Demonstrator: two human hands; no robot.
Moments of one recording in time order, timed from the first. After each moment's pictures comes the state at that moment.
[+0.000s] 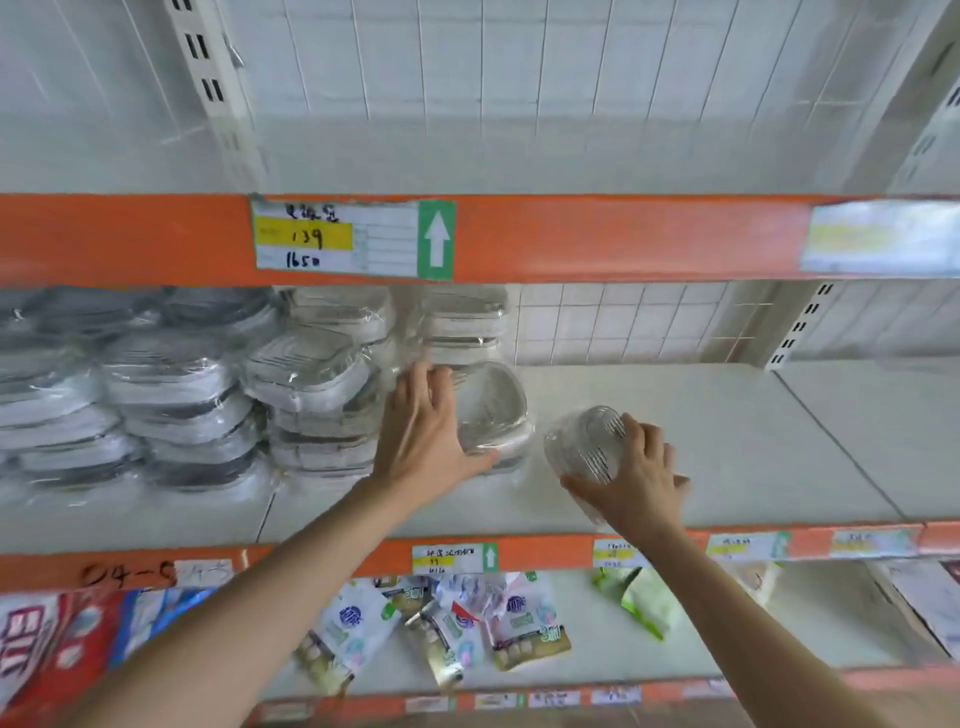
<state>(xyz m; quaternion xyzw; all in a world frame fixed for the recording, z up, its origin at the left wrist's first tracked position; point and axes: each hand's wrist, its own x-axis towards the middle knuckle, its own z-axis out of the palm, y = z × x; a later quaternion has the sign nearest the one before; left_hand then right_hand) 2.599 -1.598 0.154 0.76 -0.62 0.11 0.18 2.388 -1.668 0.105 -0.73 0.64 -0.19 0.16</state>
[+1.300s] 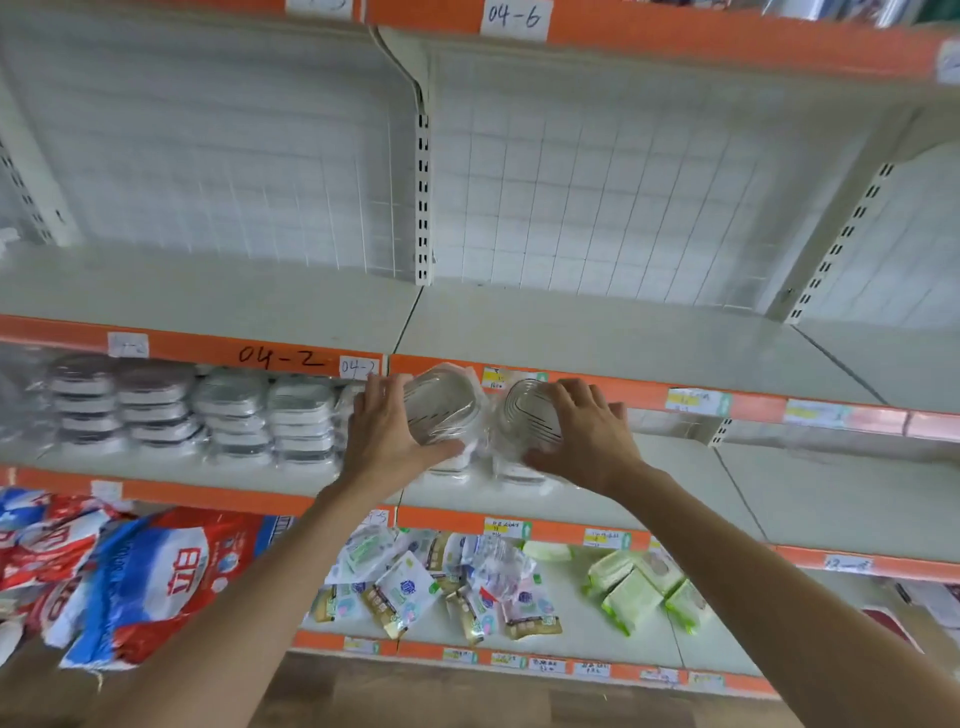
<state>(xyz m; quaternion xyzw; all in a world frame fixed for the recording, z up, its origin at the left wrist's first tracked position) 2.631 -1.318 0.410 0.79 -0.51 0.00 0.35 2.425 -1.434 0.441 -0.92 0.38 -0.13 0.01</state>
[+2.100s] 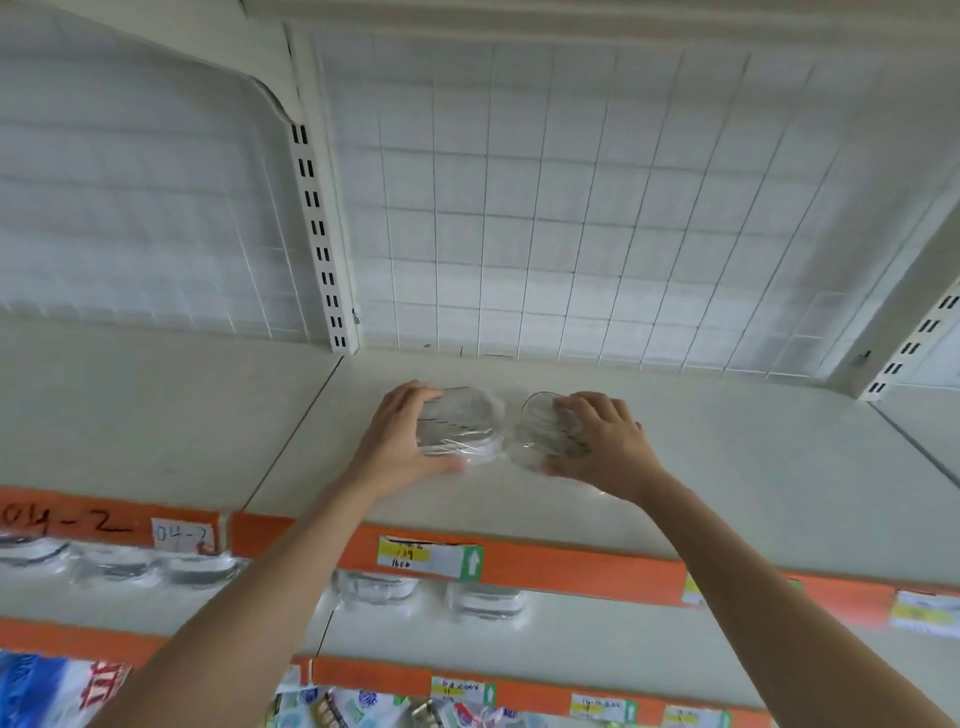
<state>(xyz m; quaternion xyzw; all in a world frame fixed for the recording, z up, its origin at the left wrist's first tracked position) 2.678 -1.613 0.399 0.72 -0.59 -0.03 0.36 2.444 -1.740 0.416 -0.89 0.41 -0.15 0.14</state>
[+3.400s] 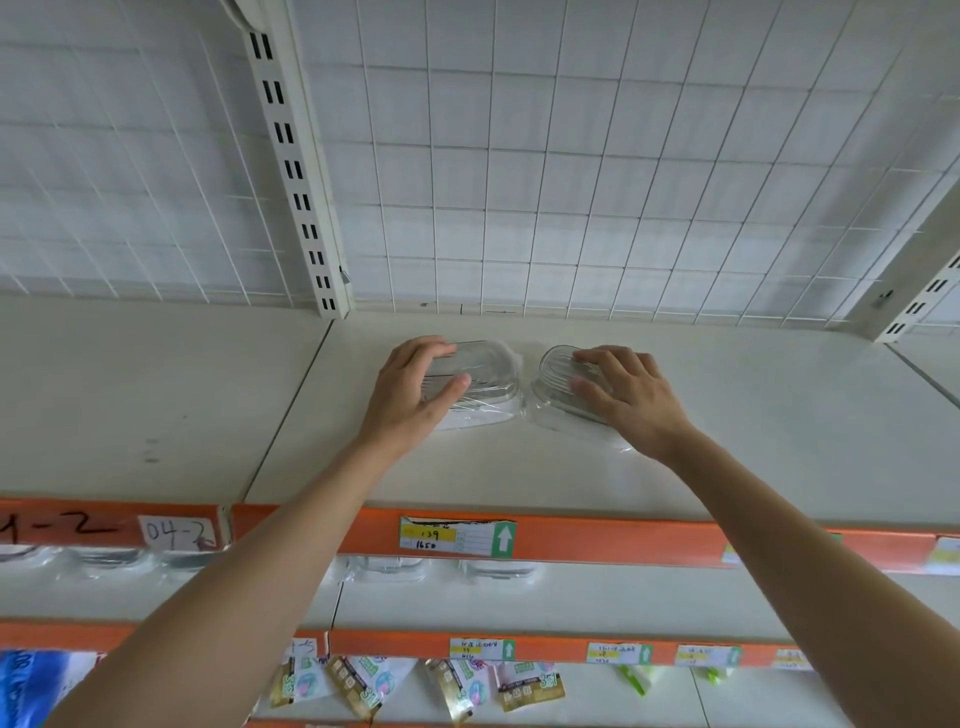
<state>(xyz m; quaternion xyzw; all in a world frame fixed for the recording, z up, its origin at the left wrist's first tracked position) 2.696 -1.632 0.389 0.67 -0.59 -0.05 0.45 2.454 -1.745 0.408 -0.86 0.43 -0.20 0.17</state>
